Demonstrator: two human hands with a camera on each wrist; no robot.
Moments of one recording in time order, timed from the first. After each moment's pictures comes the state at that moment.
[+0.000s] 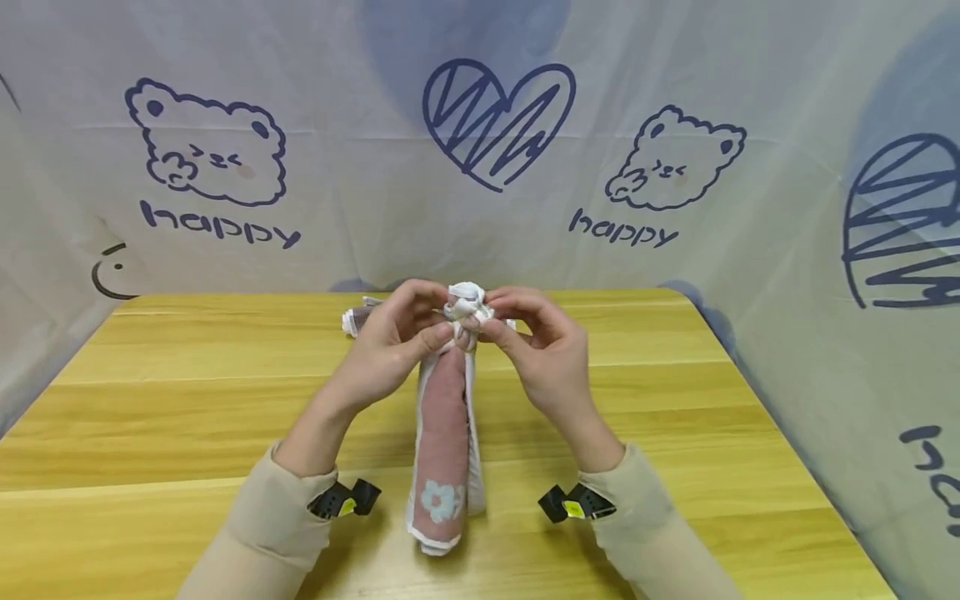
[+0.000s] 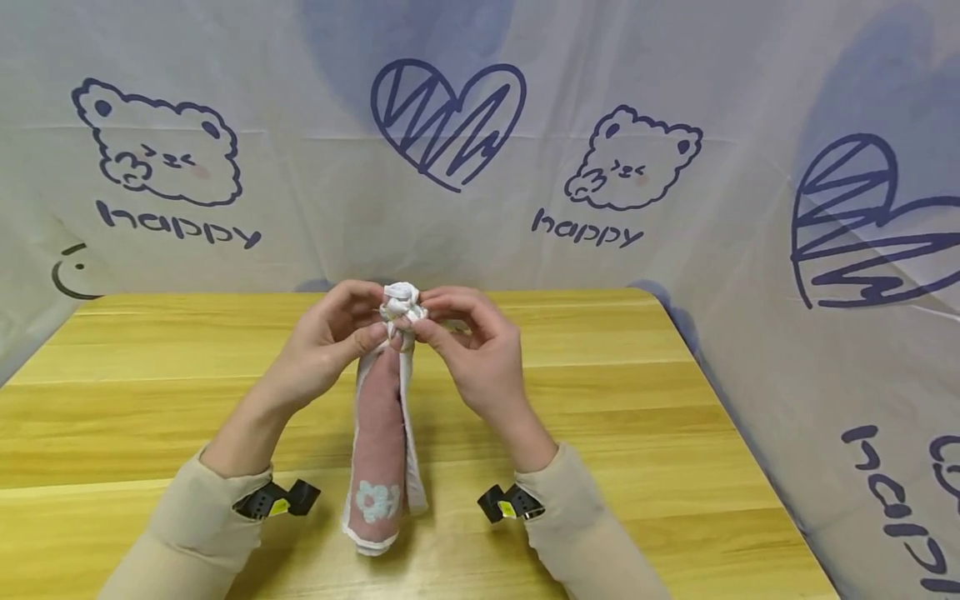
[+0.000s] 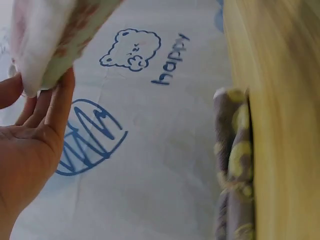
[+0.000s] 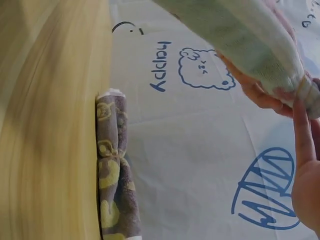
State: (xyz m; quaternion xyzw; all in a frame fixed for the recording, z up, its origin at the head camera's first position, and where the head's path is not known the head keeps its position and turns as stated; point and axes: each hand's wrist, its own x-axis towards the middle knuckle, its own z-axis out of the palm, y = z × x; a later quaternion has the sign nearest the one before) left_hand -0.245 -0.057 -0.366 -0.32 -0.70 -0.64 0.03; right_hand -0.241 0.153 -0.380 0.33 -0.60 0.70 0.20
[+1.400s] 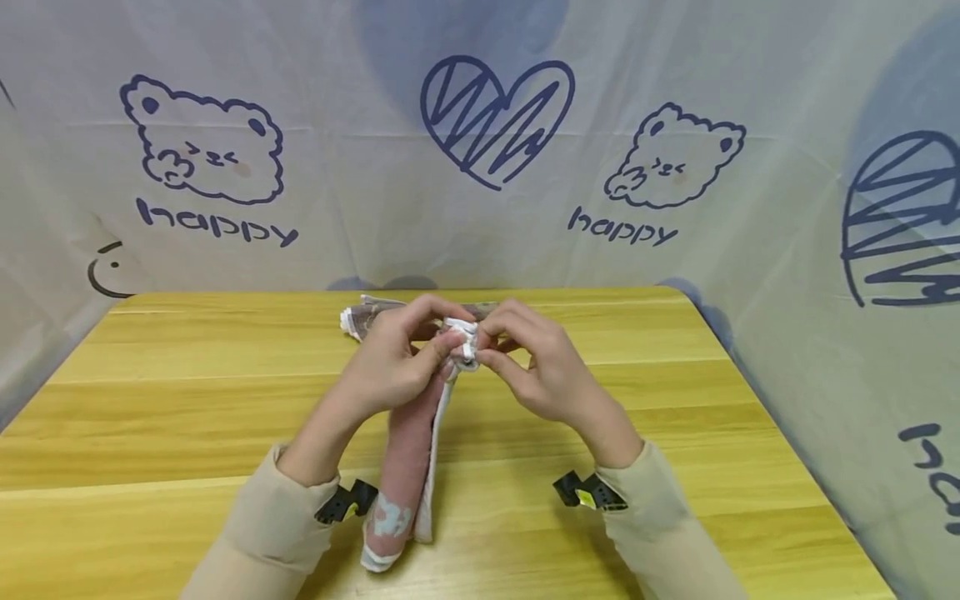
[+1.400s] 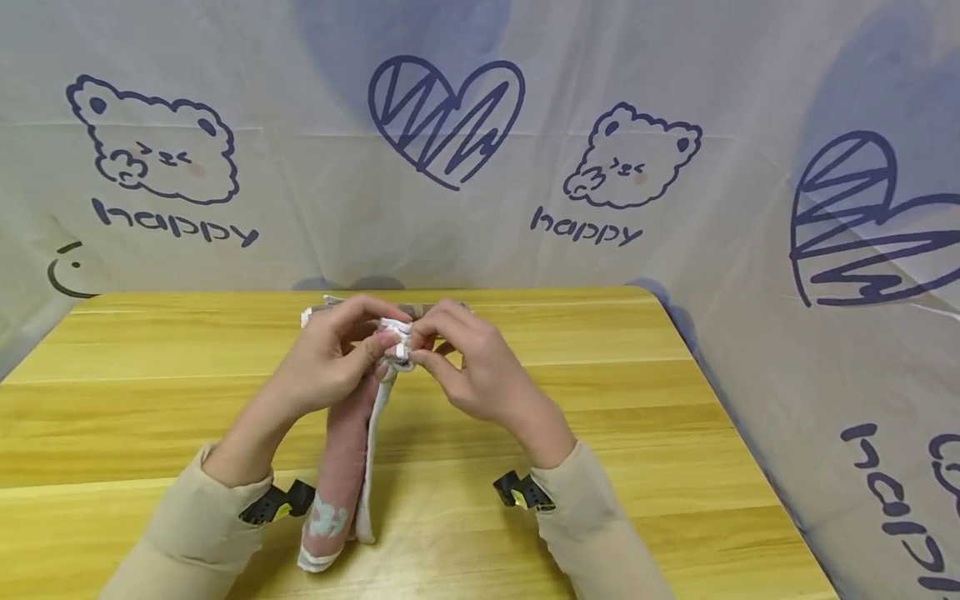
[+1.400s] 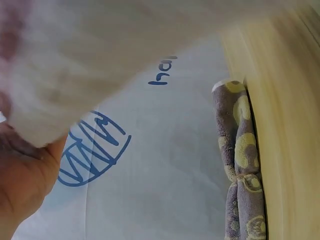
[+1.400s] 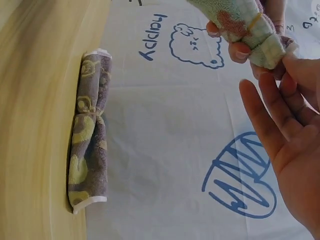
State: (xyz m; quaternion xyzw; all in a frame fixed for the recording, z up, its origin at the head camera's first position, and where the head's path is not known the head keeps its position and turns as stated) left_hand -0.240 -0.049 -0.364 -0.36 -0.76 -0.53 0.12; right_hand -0.244 0.170 -0.369 0.47 -0.73 0.45 0.19
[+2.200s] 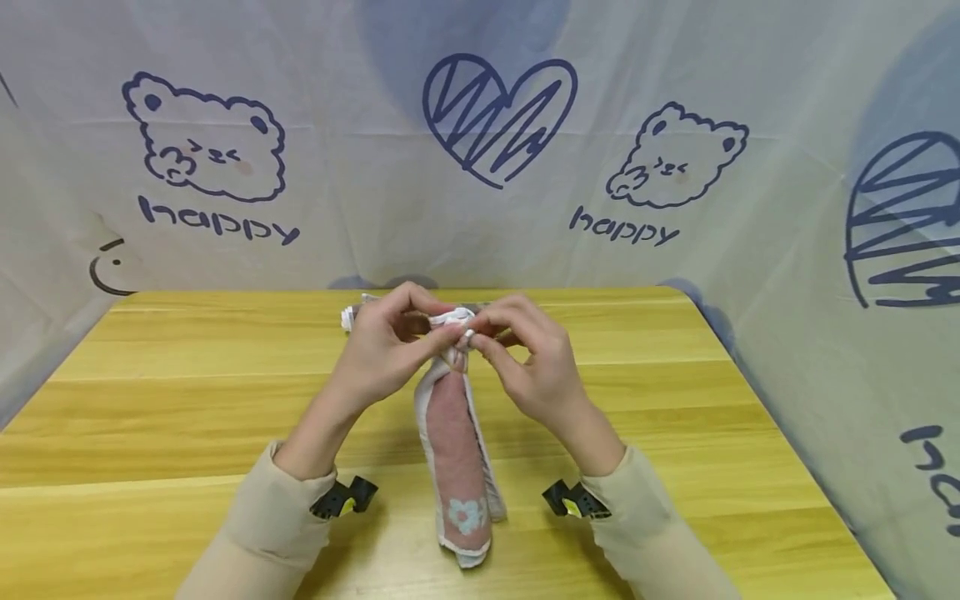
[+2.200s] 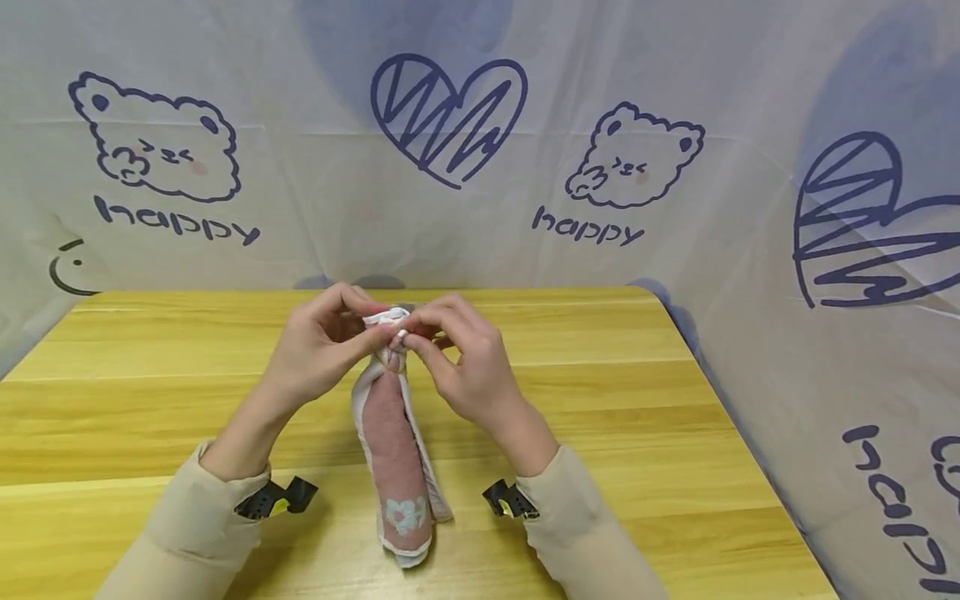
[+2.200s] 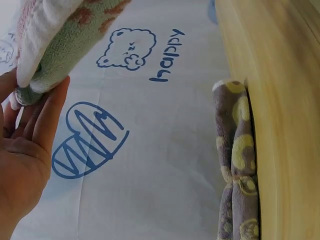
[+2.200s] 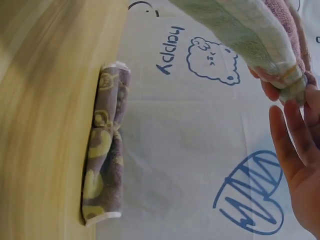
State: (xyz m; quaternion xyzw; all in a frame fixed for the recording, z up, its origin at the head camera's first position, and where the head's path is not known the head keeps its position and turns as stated) left_hand -0.248 -0.053 -0.369 -0.38 -0.68 -0.61 0.16; right_hand -0.242 0.155 -0.378 0.41 -0.72 0.48 0.29
